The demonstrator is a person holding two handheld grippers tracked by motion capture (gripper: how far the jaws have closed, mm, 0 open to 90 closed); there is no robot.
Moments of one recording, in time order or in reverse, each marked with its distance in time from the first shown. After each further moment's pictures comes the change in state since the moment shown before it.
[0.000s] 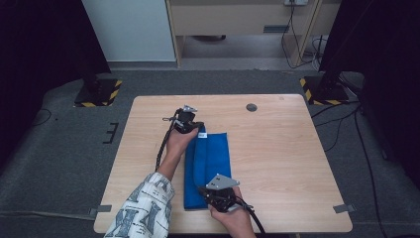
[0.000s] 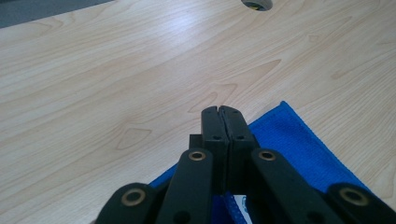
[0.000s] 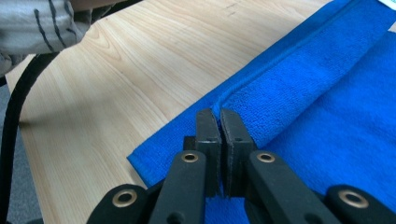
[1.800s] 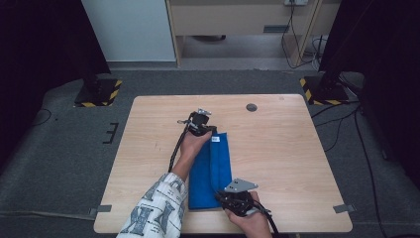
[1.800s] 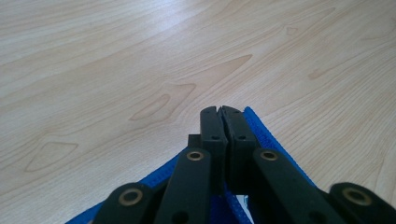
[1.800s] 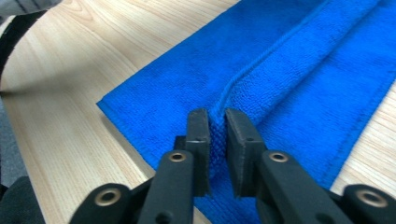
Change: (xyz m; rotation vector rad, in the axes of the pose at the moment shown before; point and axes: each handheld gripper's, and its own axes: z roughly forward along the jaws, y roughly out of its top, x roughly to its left) left arm -0.030 0.002 0.035 0.035 -0.047 -0.026; right arm -0.029 -0.031 -0.028 0.071 -0.030 0.057
